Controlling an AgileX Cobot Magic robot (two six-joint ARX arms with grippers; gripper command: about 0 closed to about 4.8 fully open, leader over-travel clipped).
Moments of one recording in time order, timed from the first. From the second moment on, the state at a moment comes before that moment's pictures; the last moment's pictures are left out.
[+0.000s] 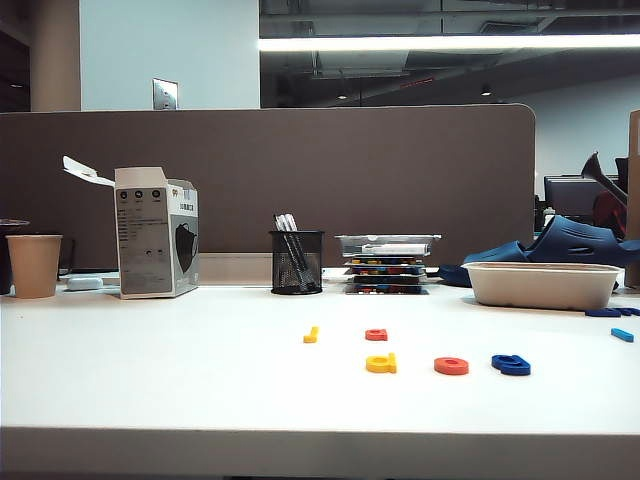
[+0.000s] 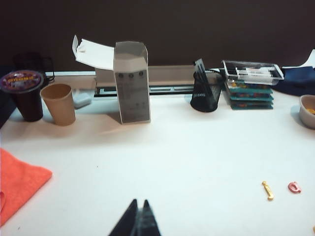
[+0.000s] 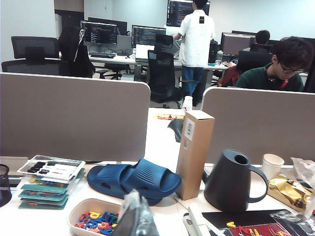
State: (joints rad) left arm 0.06 0.35 0.86 -0.70 0.22 0.05; right arm 0.66 0.42 1.16 -0.58 0.78 -0.19
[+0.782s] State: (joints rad) left arm 0.06 0.00 0.40 -0.39 0.16 0.09; right arm 0.66 0.32 1.16 -0.65 0.75 -0.19
